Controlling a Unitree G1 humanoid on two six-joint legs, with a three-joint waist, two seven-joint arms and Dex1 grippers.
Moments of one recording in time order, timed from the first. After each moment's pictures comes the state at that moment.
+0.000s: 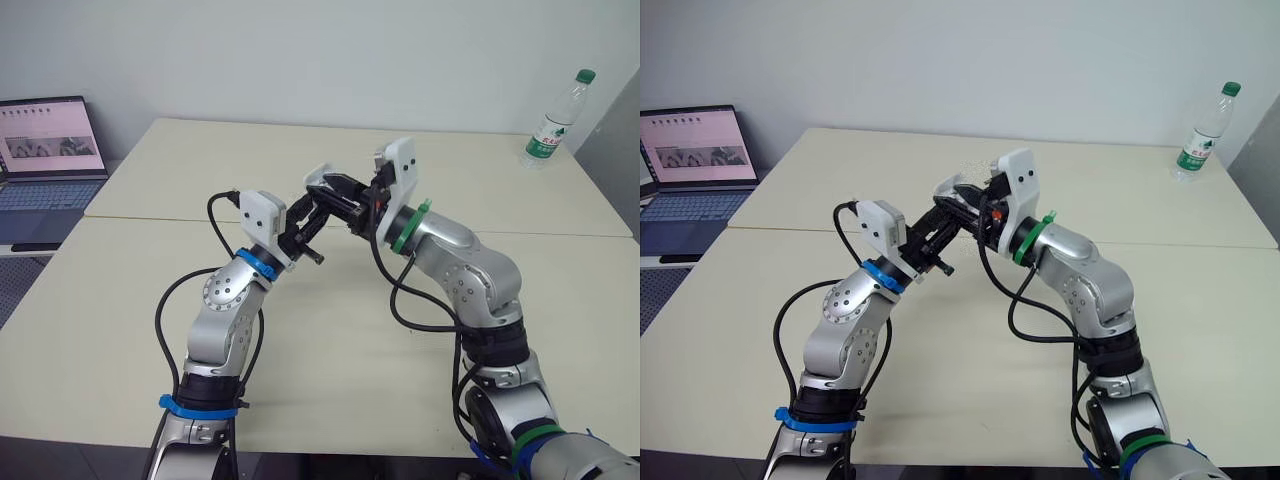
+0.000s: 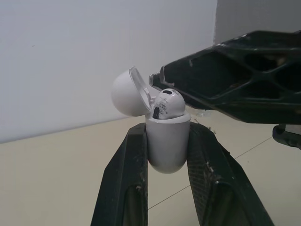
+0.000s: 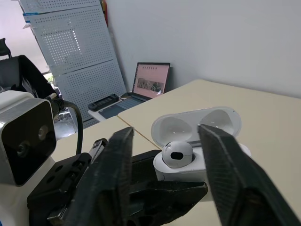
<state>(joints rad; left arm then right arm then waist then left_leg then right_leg) -0.42 0.19 0.00 -0.13 -0.31 0.15 -0.51 -0.74 -0.11 0.08 -0.17 0.48 0.71 0.45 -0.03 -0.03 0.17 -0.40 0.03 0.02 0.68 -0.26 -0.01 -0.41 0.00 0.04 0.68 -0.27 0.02</state>
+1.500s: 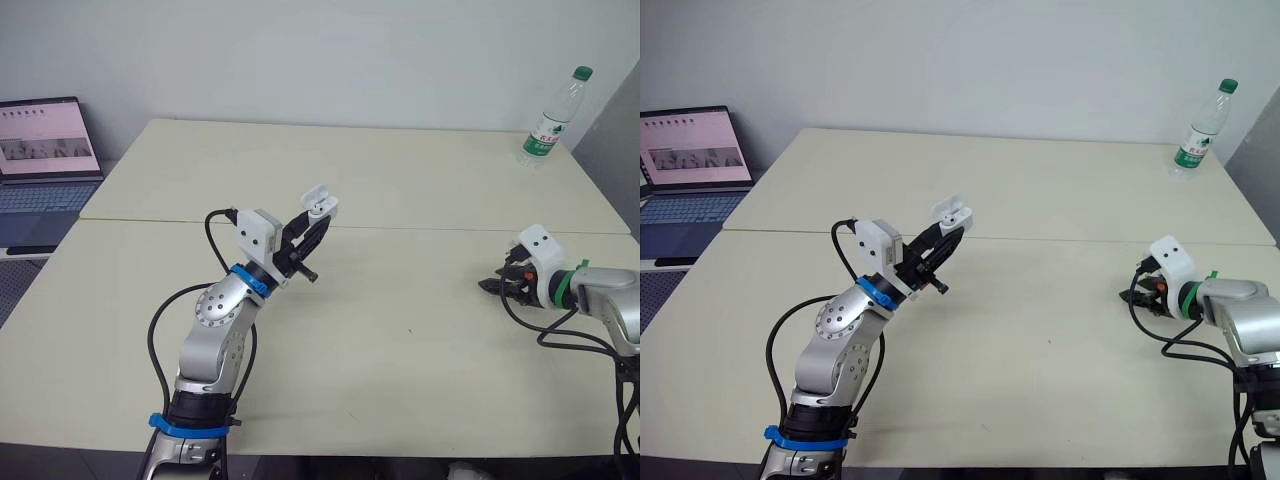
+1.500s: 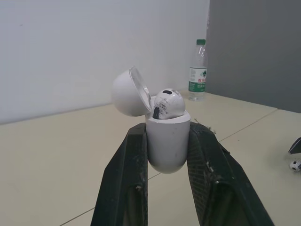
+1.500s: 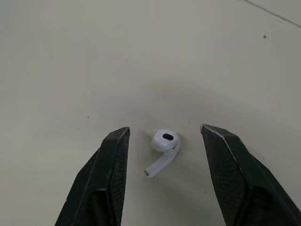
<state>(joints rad) -0.32 0.22 0.00 -0.17 -0.31 0.15 -0.55 -0.38 -0.83 -0.03 0.03 0.27 0.86 0.73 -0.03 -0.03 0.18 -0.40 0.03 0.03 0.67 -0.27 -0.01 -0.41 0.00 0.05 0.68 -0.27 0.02</state>
